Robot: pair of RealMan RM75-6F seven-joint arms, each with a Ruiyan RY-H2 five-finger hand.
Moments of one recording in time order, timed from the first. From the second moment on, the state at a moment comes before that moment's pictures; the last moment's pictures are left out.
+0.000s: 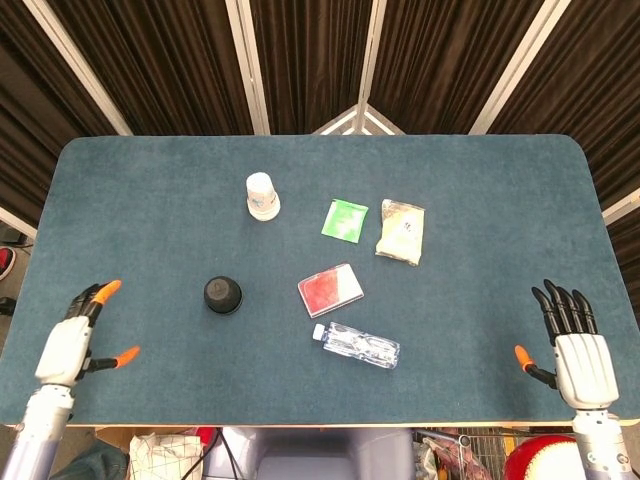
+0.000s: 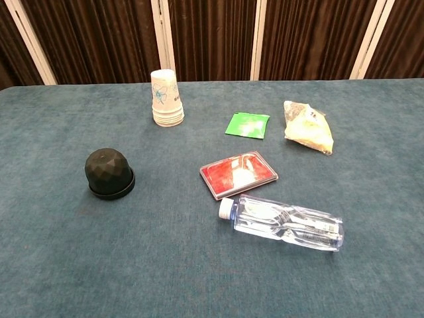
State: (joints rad) left arm -0.15 -1.28 -0.10 -1.74 1.37 1.28 -0.10; right arm 0.07 -1.24 0.06 -1.54 -1.60 1.59 0.01
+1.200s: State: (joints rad) left arm -0.40 -1.62 -0.22 -1.48 1.10 1.06 0.03; right arm 0.08 -1.23 0.06 -1.58 -1.56 1.53 -0.08
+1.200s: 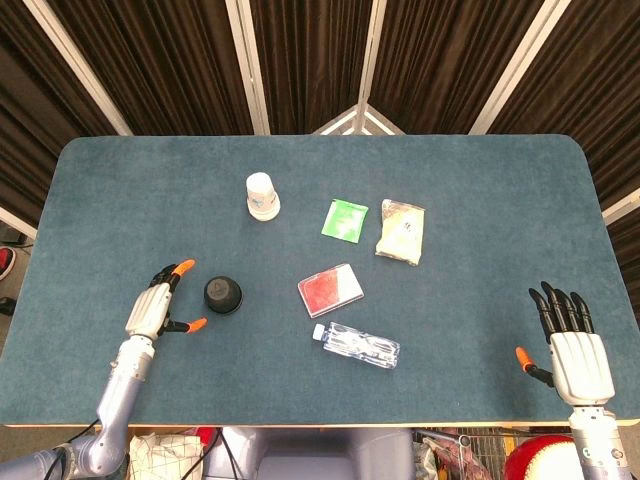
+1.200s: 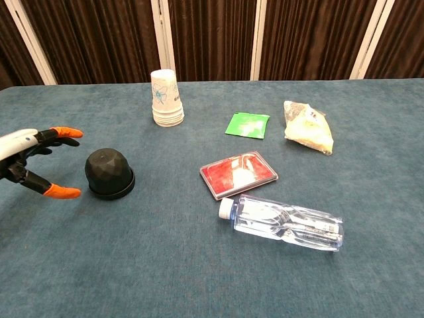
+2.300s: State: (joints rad) left arm -0.49 -1.78 -0.23 -1.33 1.05 1.01 0.04; right arm 0.07 -1.23 0.05 -1.56 -1.58 1.54 -0.03
